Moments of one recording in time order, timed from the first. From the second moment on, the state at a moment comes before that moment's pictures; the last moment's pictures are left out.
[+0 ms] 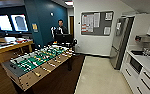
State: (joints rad) left arm 1.54 3.04 -2.78 0.04 -0.21 -0.08; right arm -1.51 3.04 -2.75 -0.16 0.08 0.18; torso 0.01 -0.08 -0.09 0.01
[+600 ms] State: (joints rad) left arm 1.54 3.04 -2.78 0.04 -0.21 -0.08; right arm -1.51 3.04 -2.75 -0.16 0.08 0.18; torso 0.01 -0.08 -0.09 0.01
